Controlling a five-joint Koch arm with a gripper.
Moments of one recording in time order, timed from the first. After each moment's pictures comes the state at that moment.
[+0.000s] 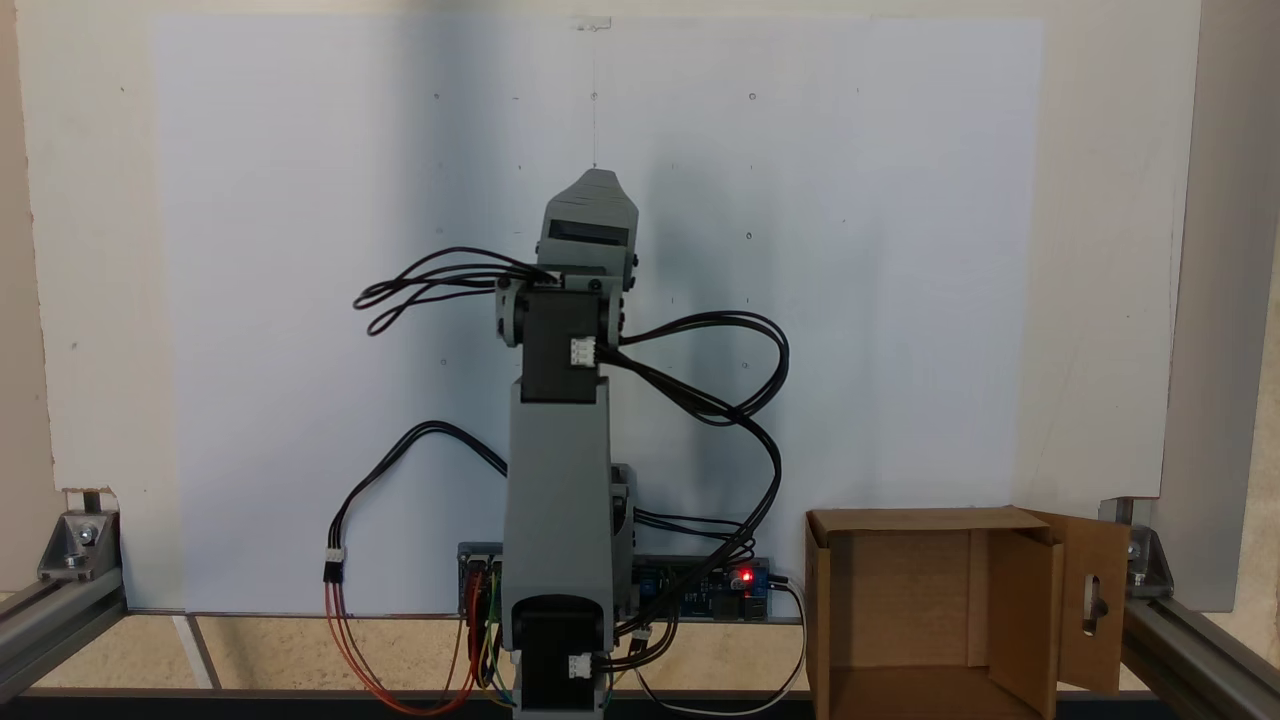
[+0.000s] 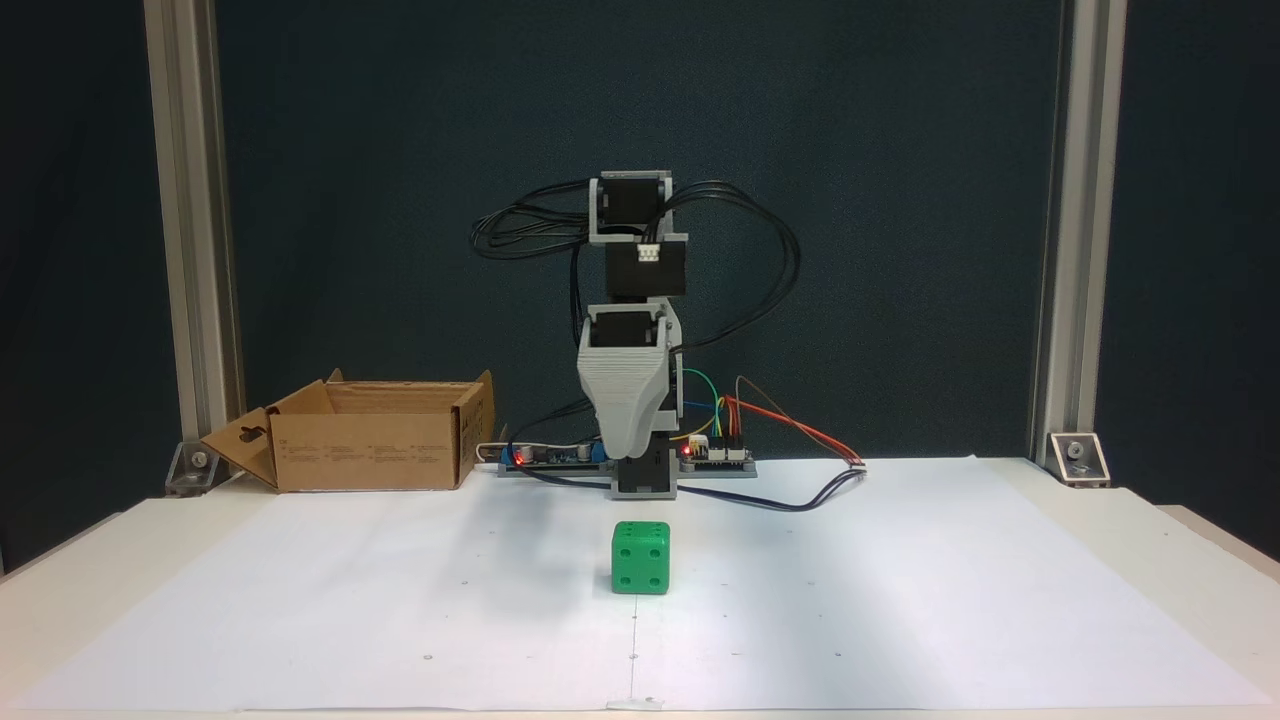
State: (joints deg) arm 0.0 93.7 95.4 51.3 4.5
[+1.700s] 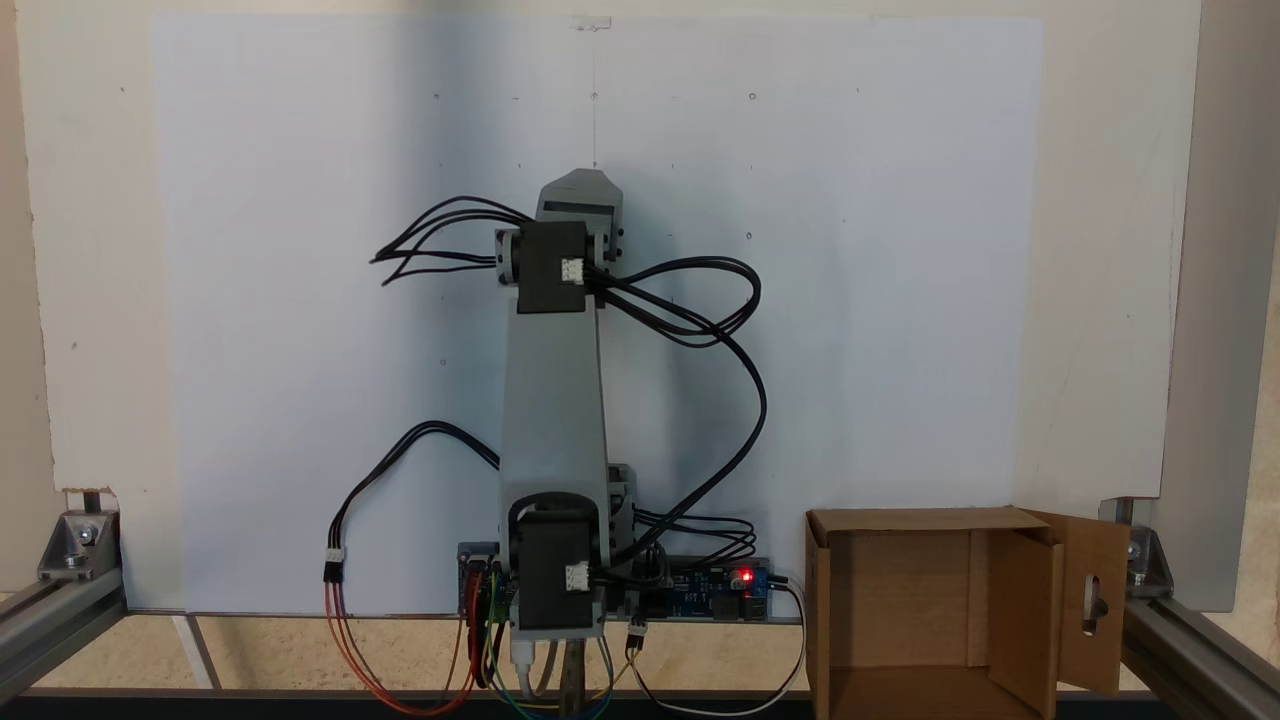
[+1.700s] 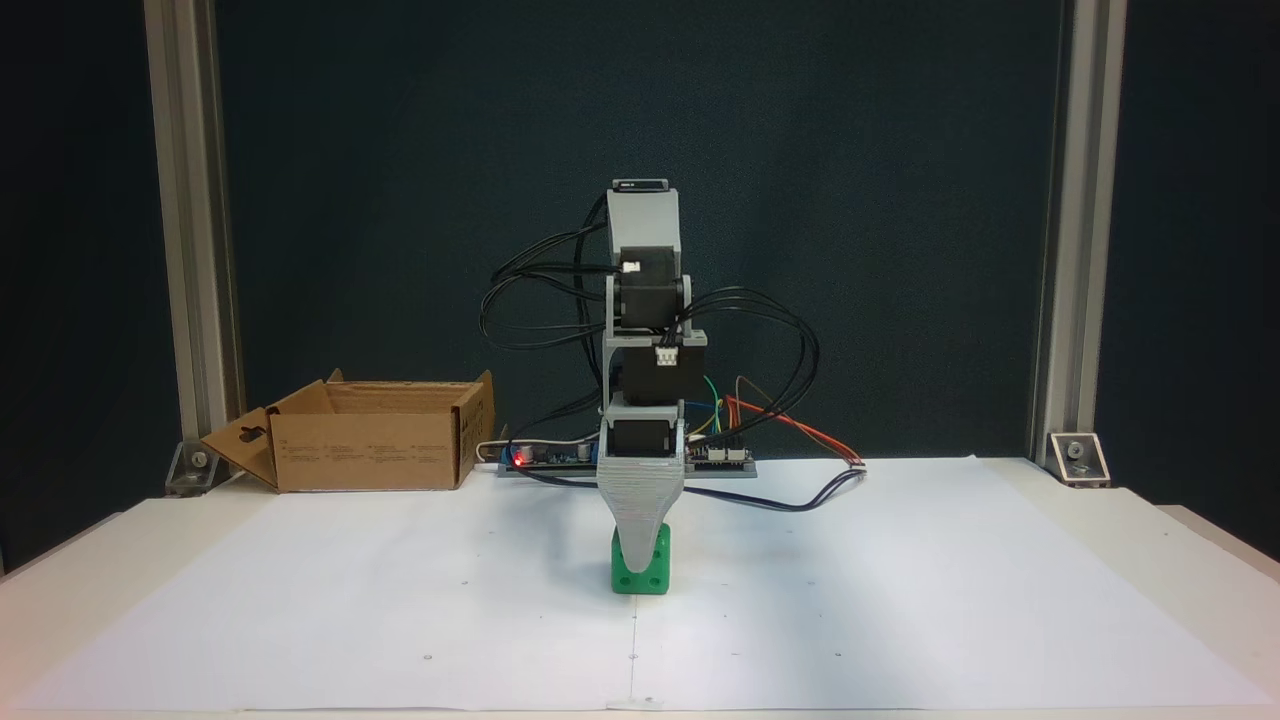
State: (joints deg) arm -2.8 79.5 103.6 38.3 5.4
